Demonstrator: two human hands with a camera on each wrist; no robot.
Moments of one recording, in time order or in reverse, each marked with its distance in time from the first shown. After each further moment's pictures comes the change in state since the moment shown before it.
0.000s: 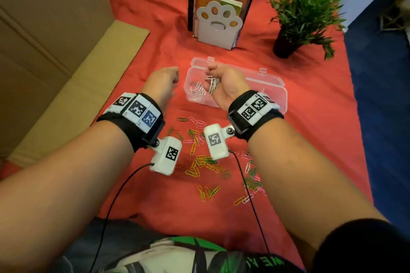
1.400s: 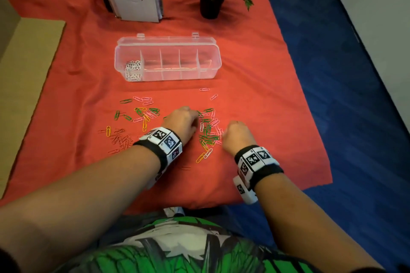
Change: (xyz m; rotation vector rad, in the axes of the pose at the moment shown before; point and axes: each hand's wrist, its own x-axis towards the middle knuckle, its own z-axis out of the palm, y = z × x) left_hand -0.084 -0.131 0.114 1.266 -0.545 0.643; right_hand -0.151 0.105 -0.190 -1.461 0.411 0.085
